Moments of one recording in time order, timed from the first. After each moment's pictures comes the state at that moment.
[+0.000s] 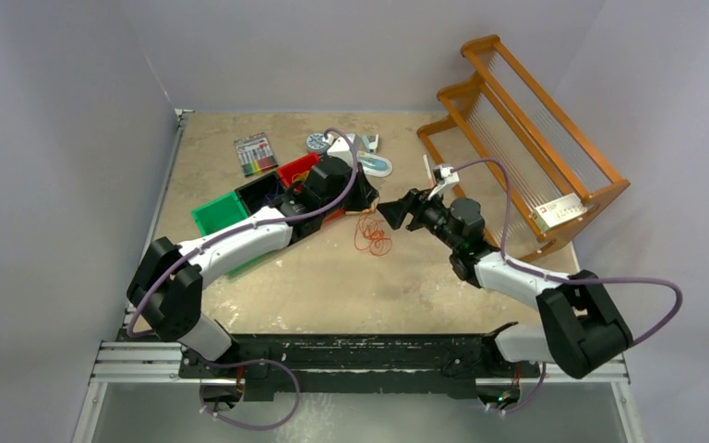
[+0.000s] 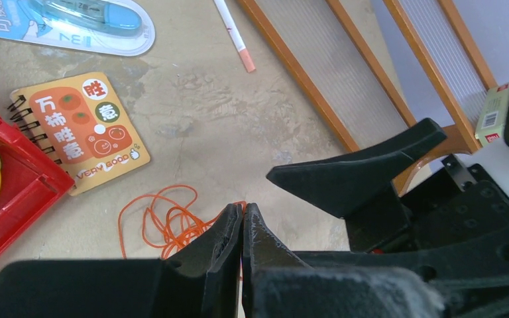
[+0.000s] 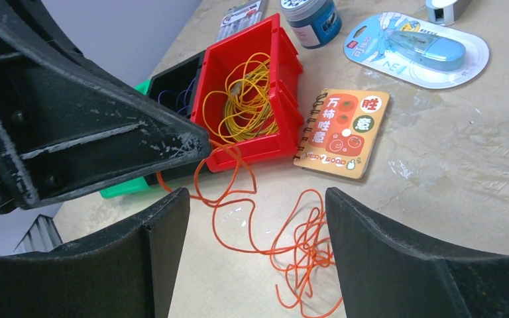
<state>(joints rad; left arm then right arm) -0.75 1.55 1.14 0.00 -0.07 -0.62 0.46 1.29 0.50 0.69 -0.23 0.54</state>
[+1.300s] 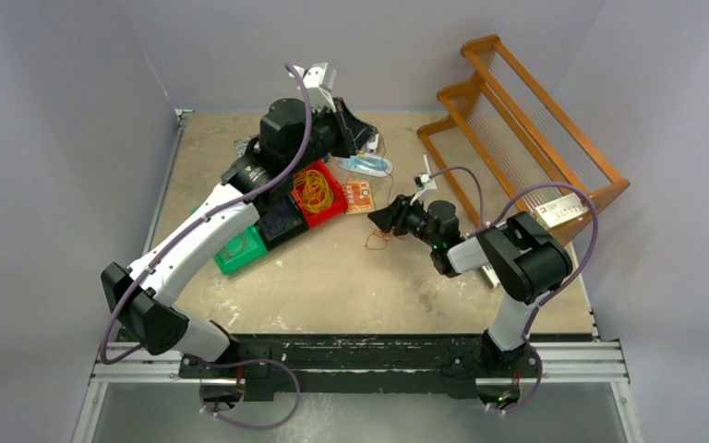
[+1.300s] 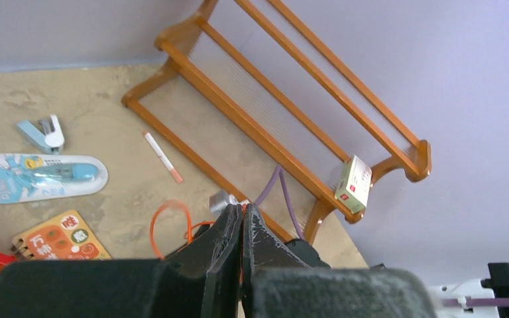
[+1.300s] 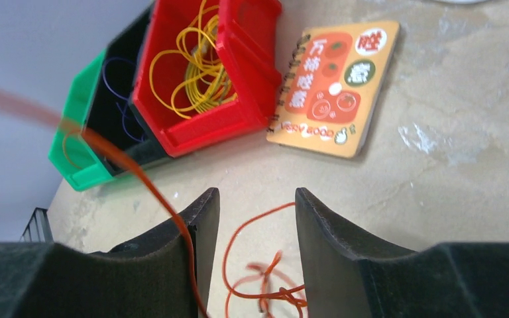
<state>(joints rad) -0.69 1.46 1.52 -0.16 0.07 -0.56 0.46 1.78 0.56 1.05 -0.29 0.64</state>
